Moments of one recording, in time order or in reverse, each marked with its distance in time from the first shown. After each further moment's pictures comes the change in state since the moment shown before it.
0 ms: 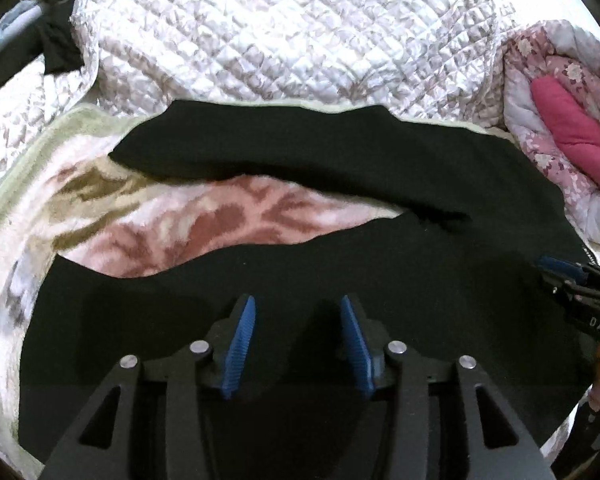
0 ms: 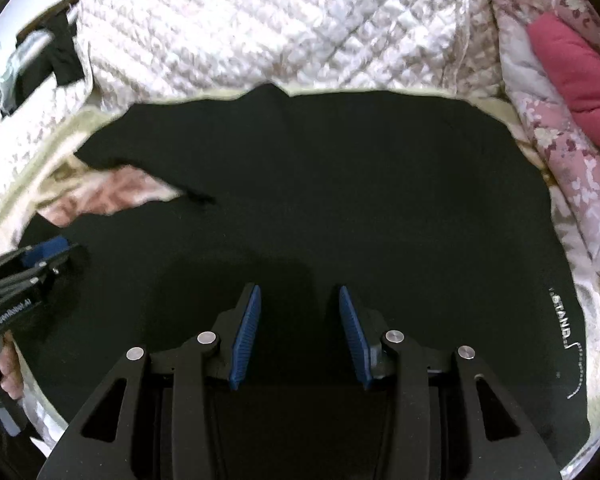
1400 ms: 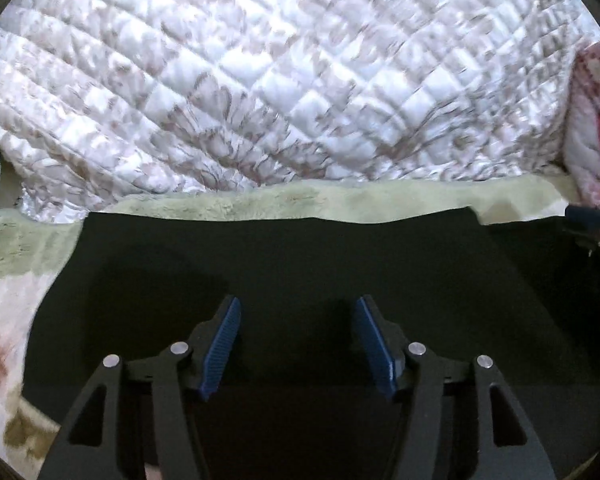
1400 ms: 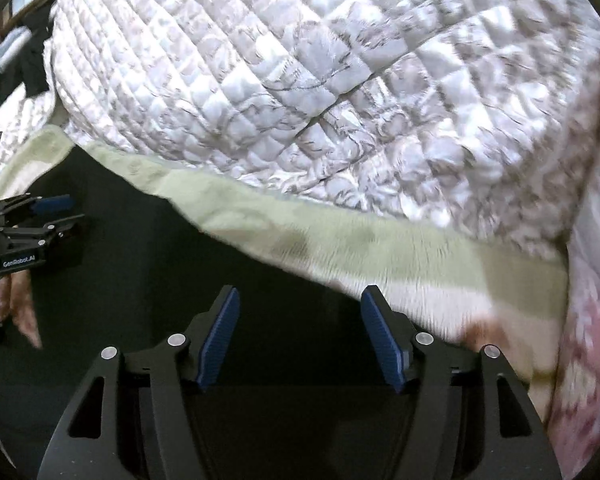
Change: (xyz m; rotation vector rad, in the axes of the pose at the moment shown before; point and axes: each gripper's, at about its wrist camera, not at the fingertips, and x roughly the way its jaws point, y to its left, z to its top) left arm 0.143 0.001 0.170 0.082 0.015 0.015; right arm 0.112 -0.080 0.192 -0.235 -0.008 0.046
